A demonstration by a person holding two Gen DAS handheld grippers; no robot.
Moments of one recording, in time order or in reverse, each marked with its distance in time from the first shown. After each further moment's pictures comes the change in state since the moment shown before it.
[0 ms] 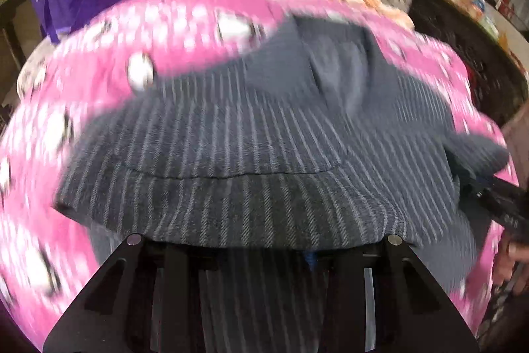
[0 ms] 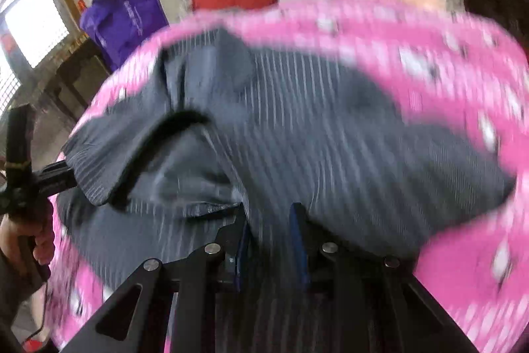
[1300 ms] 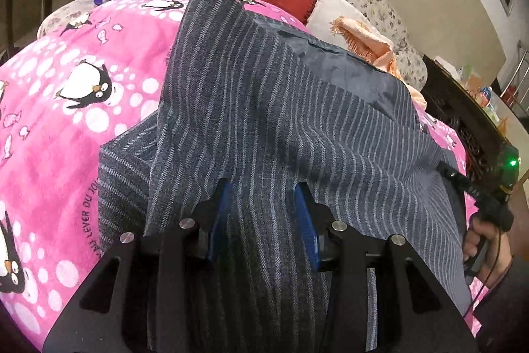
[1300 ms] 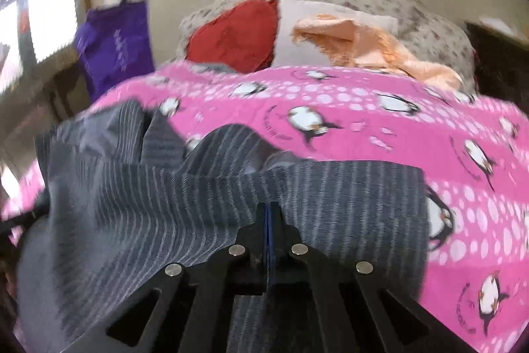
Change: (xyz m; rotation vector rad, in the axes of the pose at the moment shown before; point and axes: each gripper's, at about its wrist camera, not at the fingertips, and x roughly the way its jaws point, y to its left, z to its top) left arm 0.018 0.062 -0.037 -0.258 -0.211 -0.080; right arm 0.048 -0.056 0.057 -0.104 -0.208 -0.057
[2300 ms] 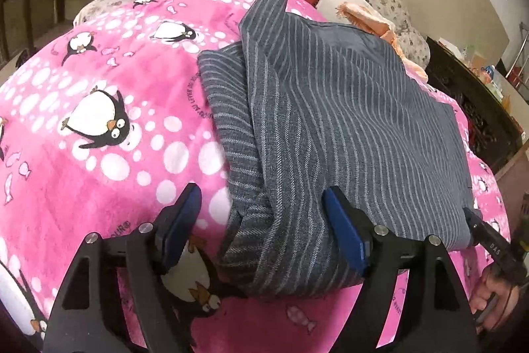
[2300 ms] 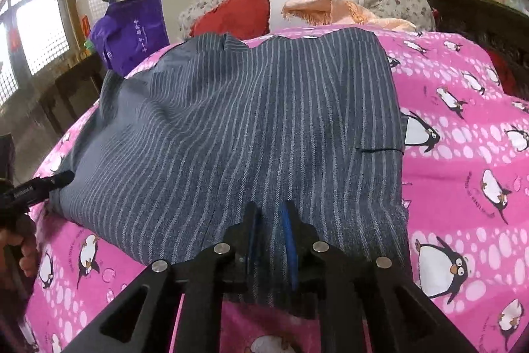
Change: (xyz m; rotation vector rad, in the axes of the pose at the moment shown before) left arm -0.077 0.020 -0.073 0.037 0.035 0.072; right arm -0.112 0.083 -0.141 0.103 0.051 -0.033
